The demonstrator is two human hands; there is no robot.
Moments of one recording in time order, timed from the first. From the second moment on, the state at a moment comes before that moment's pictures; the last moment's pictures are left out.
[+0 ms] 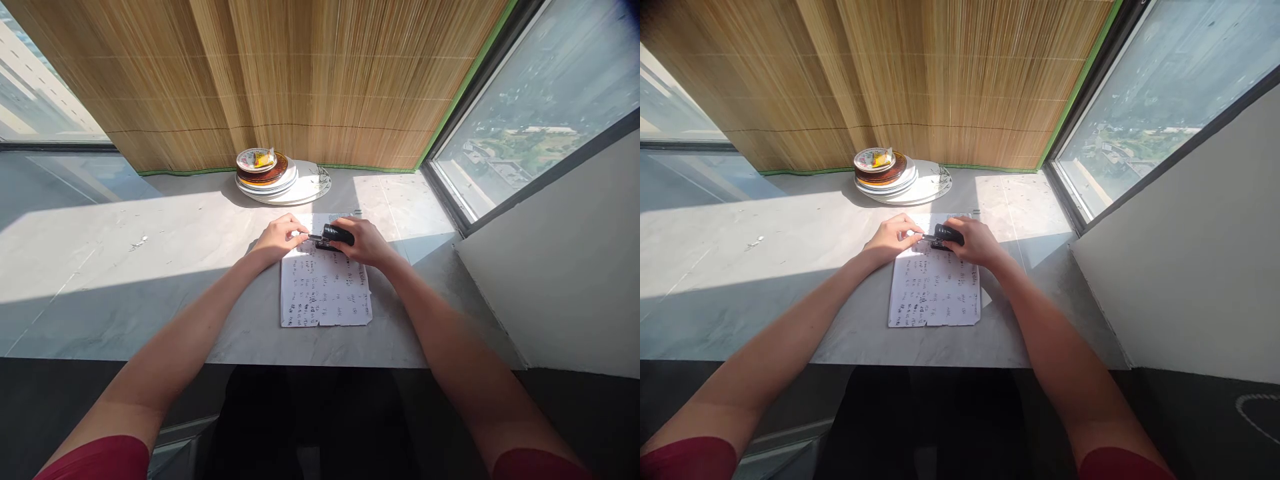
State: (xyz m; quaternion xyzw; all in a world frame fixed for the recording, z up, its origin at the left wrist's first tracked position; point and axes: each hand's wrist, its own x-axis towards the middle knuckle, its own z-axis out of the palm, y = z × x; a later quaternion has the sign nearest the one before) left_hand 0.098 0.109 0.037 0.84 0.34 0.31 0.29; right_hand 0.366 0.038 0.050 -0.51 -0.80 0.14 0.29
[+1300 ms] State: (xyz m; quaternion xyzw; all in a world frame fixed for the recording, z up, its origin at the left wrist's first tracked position) left_hand 0.100 0.102 0.043 0.93 0.25 0.17 0.21; right_hand 0.385 0.047 0.051 -0.54 -0.75 0.02 0.38
